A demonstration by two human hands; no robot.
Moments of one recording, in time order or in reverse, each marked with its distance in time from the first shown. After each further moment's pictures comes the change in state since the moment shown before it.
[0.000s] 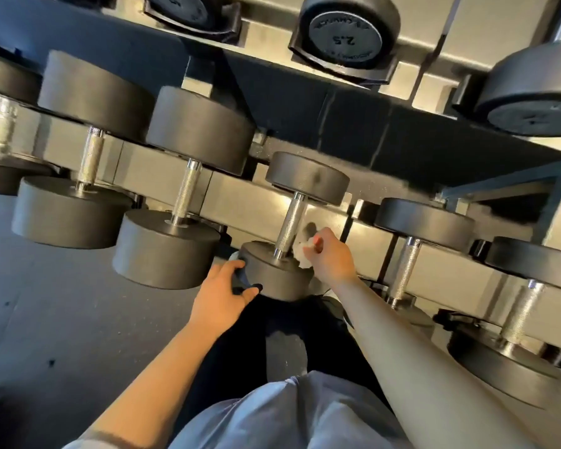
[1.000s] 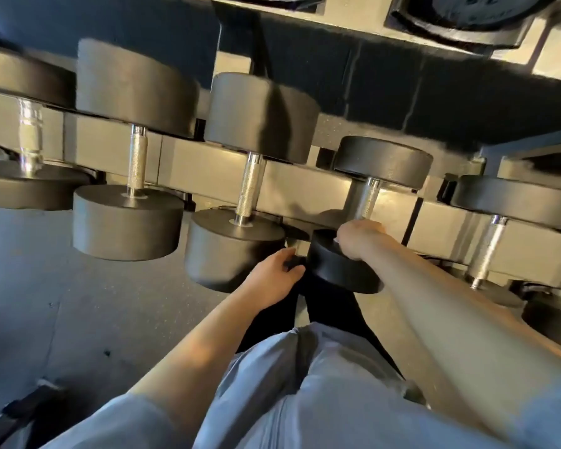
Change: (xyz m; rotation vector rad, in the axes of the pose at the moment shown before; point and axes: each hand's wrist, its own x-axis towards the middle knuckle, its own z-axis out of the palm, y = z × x) left_hand 0.057 -0.033 -0.082 -0.094 -0.440 -0.047; right_hand 0.043 -0.096 0.062 -0.894 -0.365 0.101
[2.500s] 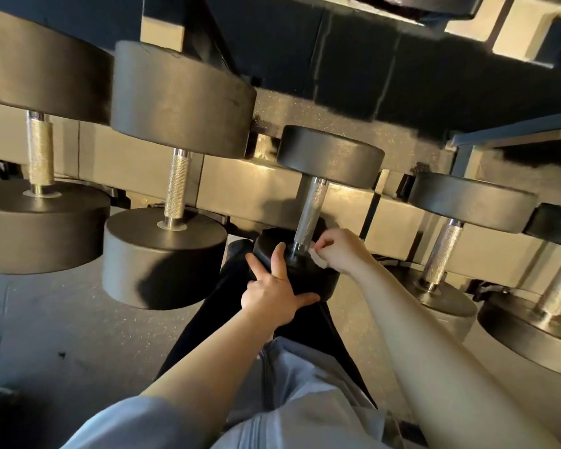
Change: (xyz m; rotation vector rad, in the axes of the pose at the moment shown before) left_hand 0.042 0.047 0.099 0.514 -0.018 -0.231; right_hand 0.013 0.070 0.047 0.865 0.087 0.015
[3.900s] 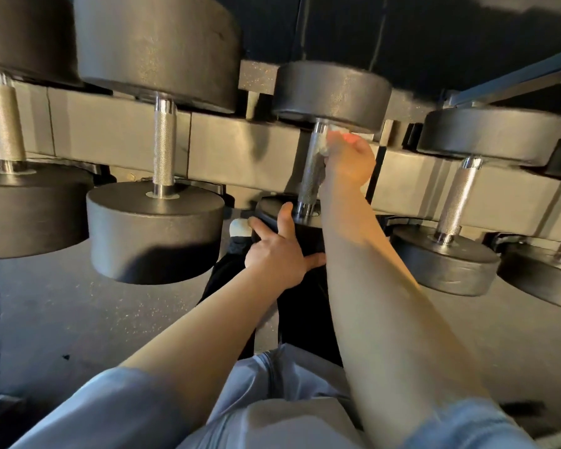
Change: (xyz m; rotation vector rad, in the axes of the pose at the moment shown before) left_hand 0.003 -0.004 0.004 0.088 0.051 0.086; right_hand 0.026 -0.056 0.007 1.319 0.762 0.157
